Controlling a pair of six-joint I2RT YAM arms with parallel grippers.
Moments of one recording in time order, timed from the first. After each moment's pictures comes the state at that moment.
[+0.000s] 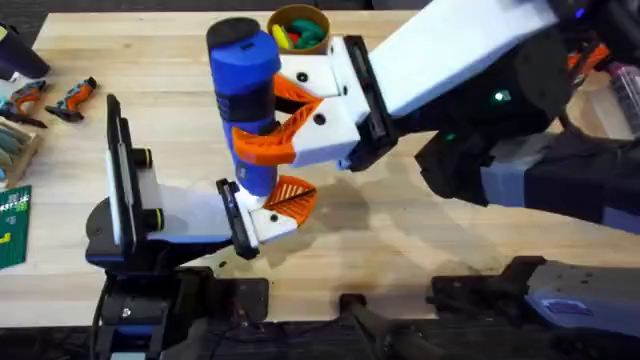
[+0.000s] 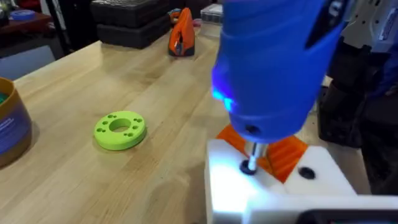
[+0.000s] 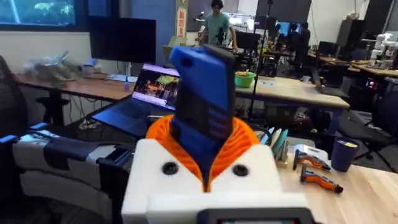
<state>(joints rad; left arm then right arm) 0.00 0.01 0.02 -0.14 1.19 0.08 0.74 1.44 0.70 1.30 -0.99 0.36</state>
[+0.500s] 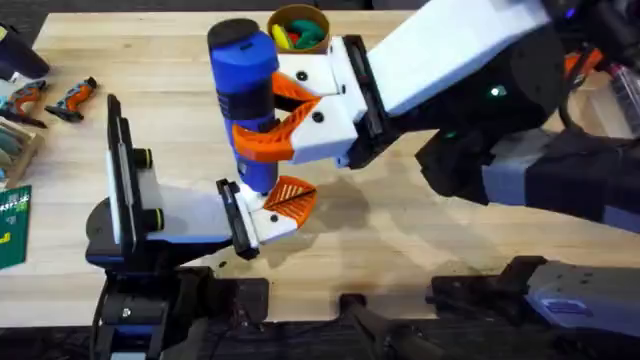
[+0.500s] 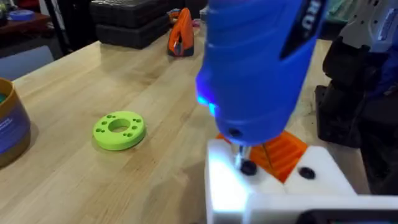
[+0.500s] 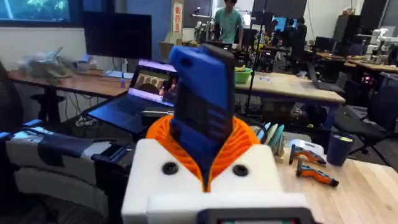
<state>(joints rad) 0.00 0.01 0.02 -0.14 1.19 0.08 0.74 1.44 0.70 1.27 -0.99 0.34</state>
